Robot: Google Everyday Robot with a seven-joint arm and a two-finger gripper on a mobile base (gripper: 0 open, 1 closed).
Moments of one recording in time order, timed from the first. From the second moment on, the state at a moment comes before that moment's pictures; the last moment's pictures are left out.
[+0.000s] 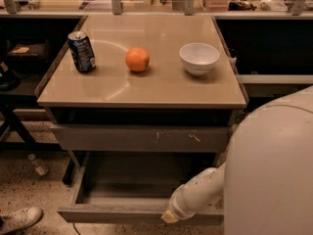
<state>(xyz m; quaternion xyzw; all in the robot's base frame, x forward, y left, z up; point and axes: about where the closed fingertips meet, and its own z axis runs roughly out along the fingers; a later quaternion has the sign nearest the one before) 0.401 -0.057 0.429 -0.48 0.86 0.11 0.13</state>
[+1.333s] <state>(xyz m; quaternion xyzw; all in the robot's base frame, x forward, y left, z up) 0.387 -0.055 0.436 -0.45 0.87 0.12 0.14</state>
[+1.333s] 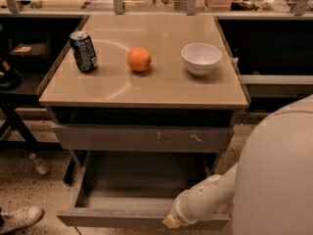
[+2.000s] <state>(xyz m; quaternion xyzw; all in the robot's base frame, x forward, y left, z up) 0.378 -0.059 0.435 -0.45 0.88 0.12 0.13</state>
